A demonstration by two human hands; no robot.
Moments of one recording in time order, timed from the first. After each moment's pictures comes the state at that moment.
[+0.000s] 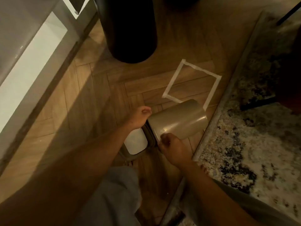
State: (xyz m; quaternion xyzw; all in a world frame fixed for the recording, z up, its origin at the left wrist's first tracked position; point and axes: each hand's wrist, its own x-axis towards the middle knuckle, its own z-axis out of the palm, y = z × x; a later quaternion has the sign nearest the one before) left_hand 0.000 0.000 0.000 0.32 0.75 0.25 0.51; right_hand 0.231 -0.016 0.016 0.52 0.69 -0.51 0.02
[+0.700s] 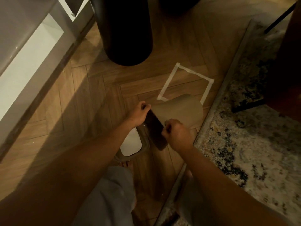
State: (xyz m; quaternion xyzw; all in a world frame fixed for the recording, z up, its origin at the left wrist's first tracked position) left_hand 0.012 0.018 0.000 0.27 0.77 0.29 0.51; right_hand 0.225 0.040 0.054 0.49 0.80 -0.35 -0.01
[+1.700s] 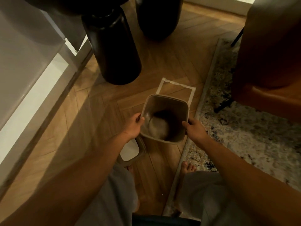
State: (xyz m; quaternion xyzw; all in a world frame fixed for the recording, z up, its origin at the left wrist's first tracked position) left_hand 0.062 -0.025 0.111 0.34 0.75 0.32 0.46; right_hand 0.321 0.073 0.115 0.61 0.50 -0.60 -0.13
